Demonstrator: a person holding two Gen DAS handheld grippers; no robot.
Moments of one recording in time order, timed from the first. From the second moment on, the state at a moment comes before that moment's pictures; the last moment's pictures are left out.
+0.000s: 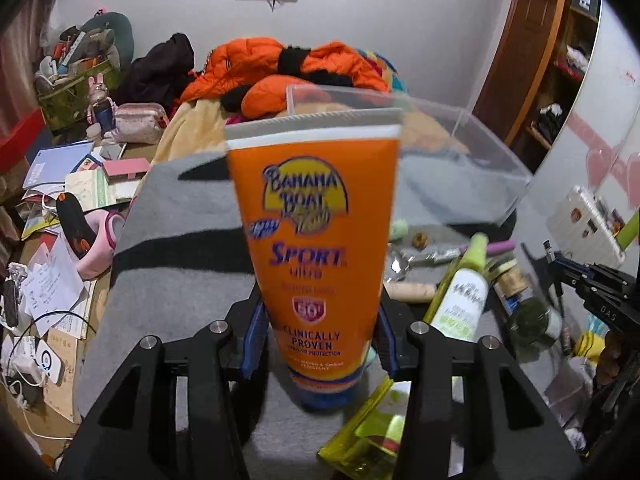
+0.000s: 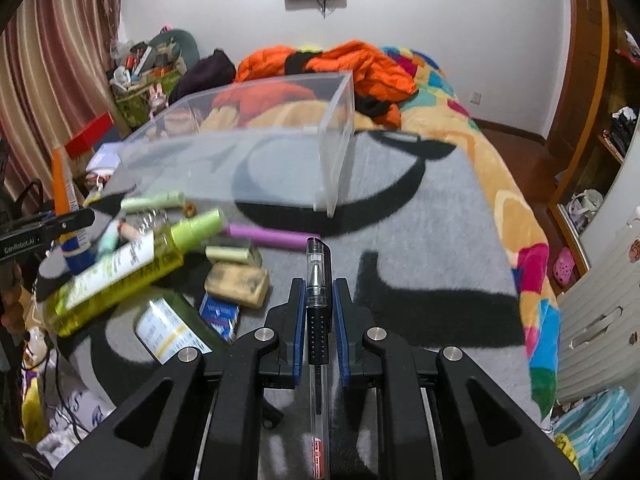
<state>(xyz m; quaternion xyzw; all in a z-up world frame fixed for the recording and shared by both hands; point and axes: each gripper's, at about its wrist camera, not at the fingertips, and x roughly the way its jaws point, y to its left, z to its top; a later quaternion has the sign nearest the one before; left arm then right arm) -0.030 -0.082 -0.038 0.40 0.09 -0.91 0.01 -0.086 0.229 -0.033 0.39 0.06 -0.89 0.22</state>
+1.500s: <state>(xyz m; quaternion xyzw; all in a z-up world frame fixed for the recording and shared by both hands) -0.114 -0.072 0.042 0.29 0.09 -0.95 0.01 -0.165 0.165 0.077 0.25 0.06 -0.93 0.26</state>
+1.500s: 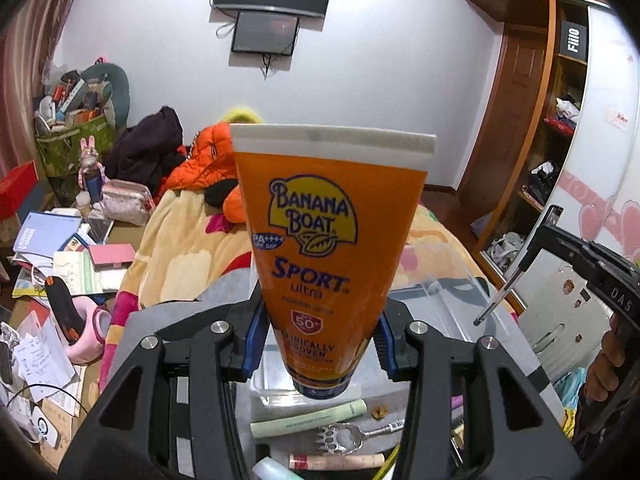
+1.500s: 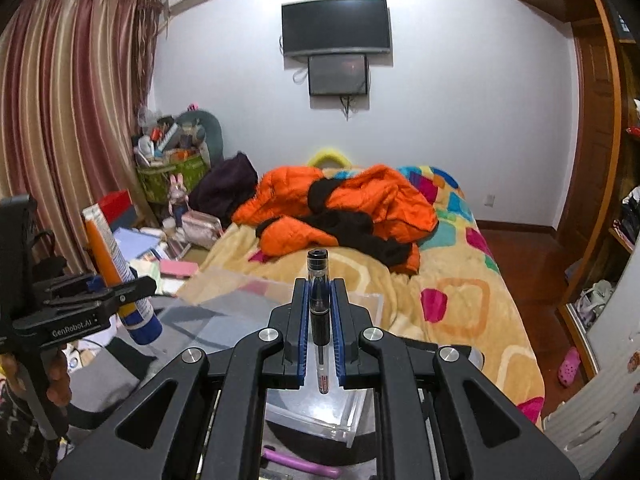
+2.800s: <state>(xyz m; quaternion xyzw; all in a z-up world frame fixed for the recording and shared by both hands) -0.172 -0.061 -0.027 0.40 0.08 -0.91 -0.02 -0.224 0.078 -0.017 0.38 0.17 -0.85 0.32</state>
